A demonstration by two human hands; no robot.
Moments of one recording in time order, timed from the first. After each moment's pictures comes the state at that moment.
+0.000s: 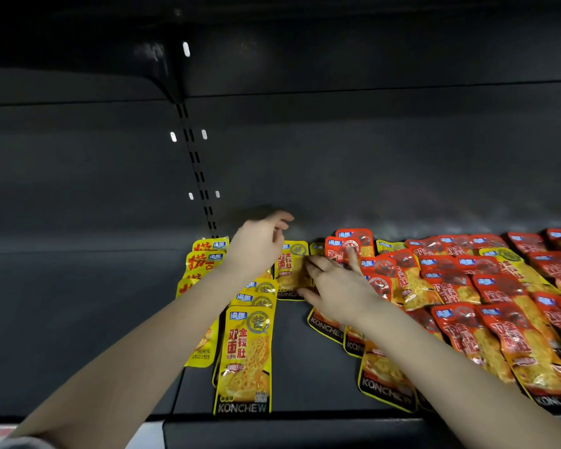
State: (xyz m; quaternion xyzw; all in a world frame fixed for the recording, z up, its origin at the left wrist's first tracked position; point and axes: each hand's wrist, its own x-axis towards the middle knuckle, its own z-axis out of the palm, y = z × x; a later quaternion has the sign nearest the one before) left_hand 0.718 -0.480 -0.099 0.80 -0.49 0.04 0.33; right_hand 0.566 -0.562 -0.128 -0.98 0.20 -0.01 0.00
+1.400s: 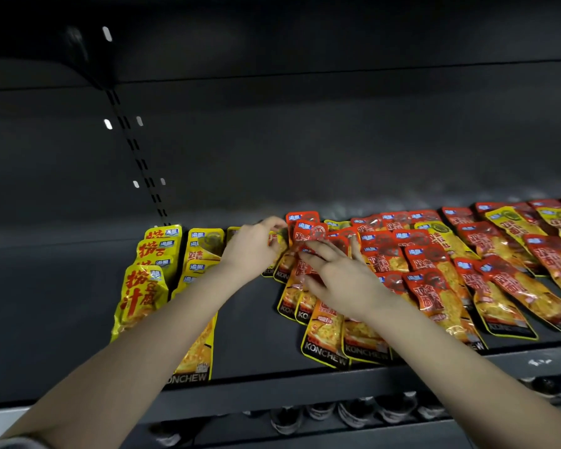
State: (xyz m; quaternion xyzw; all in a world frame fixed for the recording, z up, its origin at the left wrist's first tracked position) left_hand 0.645 -0.513 -0.113 0.82 -0.51 -0.02 0.27; right_hand 0.471 -0.587 -0.116 -0.98 0.20 -0.06 0.03
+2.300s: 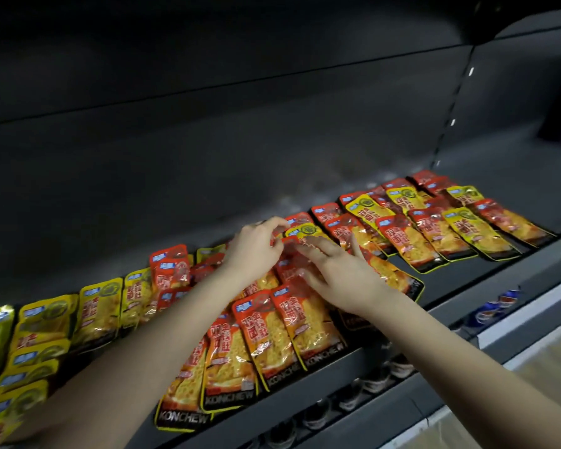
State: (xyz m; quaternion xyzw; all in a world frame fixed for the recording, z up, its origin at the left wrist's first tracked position) left_hand 0.501 -0.673 -0.105 0.70 -0.65 -0.03 0.28; right_hand 0.319 -0.693 -0.110 -0.92 0.36 -0.11 0.07
